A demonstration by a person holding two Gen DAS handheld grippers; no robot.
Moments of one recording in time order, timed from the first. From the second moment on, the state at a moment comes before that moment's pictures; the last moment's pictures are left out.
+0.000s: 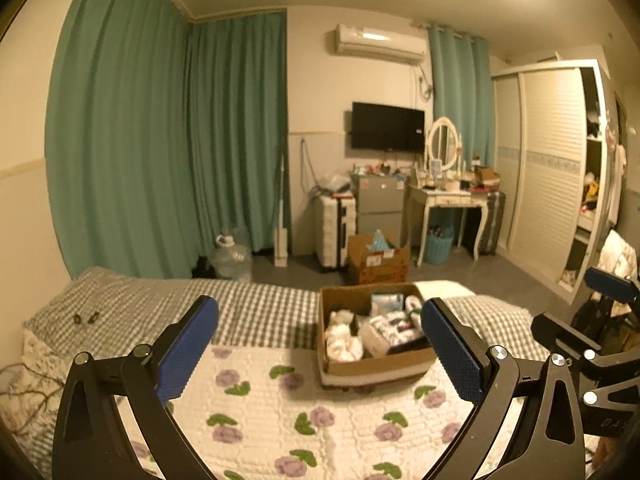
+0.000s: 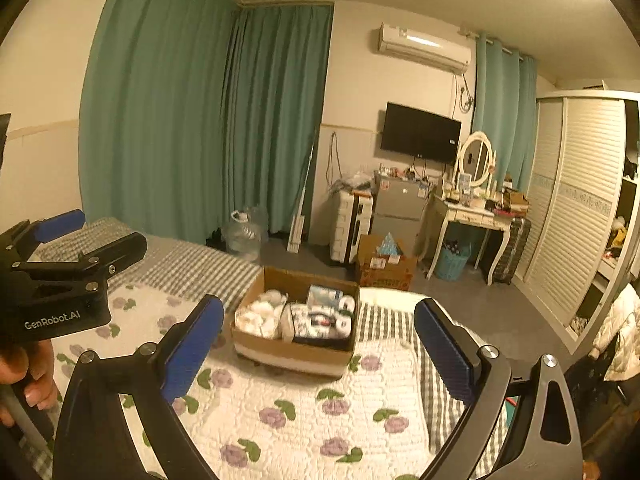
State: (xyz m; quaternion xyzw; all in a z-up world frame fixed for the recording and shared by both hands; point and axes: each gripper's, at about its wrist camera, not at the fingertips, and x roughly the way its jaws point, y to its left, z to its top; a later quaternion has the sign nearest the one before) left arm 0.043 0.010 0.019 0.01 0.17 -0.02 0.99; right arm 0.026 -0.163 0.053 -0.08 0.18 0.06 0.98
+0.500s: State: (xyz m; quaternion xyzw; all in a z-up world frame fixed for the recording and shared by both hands) left arm 0.045 0.005 -0.024 -0.01 0.20 -0.02 0.98; right arm 0.042 -0.178 0.012 -0.05 0.22 0.04 0.97
